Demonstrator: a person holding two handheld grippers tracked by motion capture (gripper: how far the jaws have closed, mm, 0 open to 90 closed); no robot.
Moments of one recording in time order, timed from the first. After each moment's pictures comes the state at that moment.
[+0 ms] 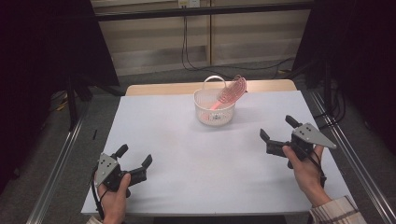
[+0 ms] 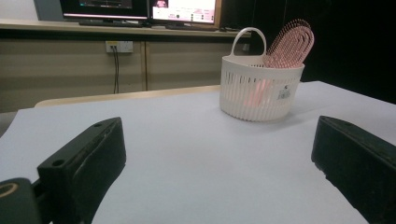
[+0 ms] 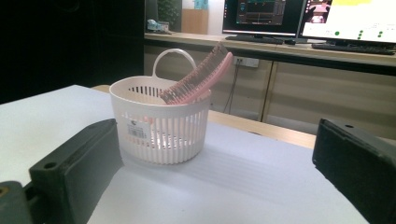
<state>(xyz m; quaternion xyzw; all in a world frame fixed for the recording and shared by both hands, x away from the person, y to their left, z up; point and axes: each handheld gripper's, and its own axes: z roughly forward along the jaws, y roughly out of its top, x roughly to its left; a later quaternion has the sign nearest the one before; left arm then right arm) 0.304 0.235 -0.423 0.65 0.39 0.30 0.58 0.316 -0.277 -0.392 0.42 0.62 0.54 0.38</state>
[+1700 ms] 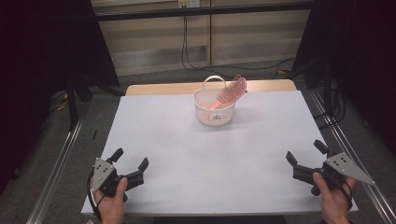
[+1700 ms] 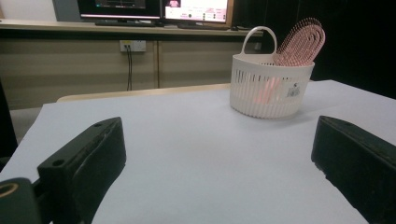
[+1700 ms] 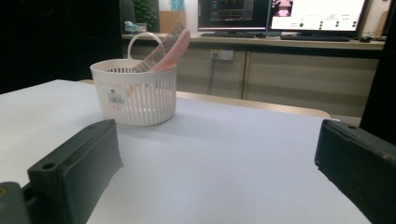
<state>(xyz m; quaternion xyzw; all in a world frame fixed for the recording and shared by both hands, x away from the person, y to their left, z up) 0.289 0.240 -0.422 0.64 0.40 0.31 0.57 0.242 -0.329 -0.419 0.46 0.59 0.53 0.40</state>
